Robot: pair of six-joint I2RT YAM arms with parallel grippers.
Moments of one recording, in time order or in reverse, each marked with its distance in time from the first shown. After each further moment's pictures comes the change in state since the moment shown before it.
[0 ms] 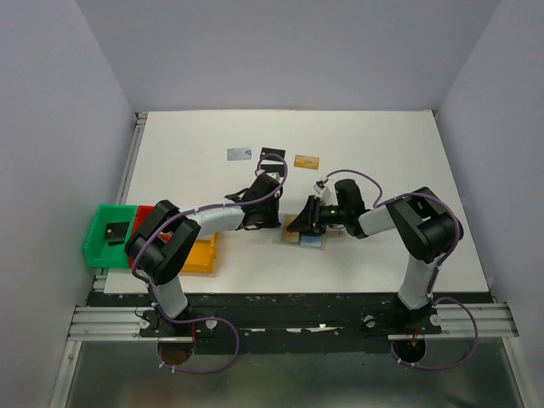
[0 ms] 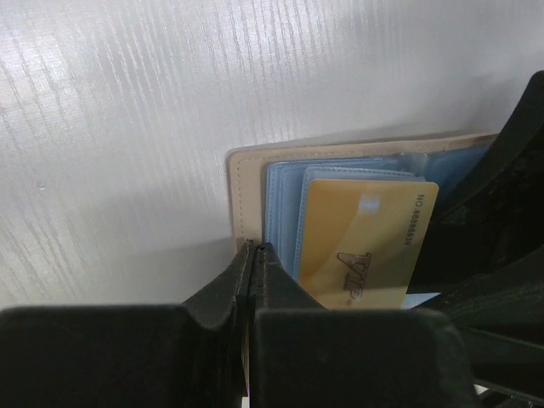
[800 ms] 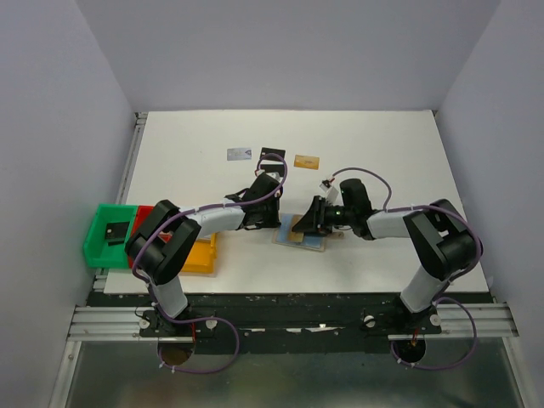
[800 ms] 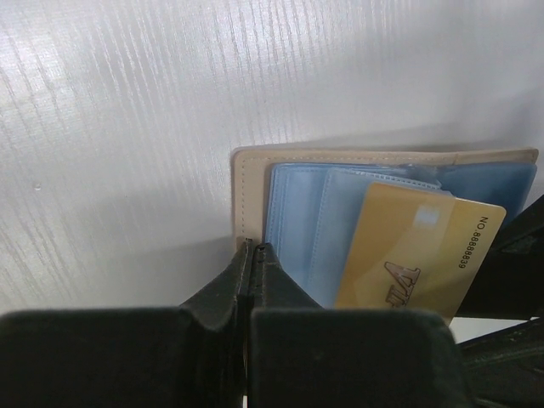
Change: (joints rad) left arm 0.000 0.004 0.000 0.006 0.002 -0.012; right arm -0.006 -0.185 -0.045 -0.189 0.083 -0.091
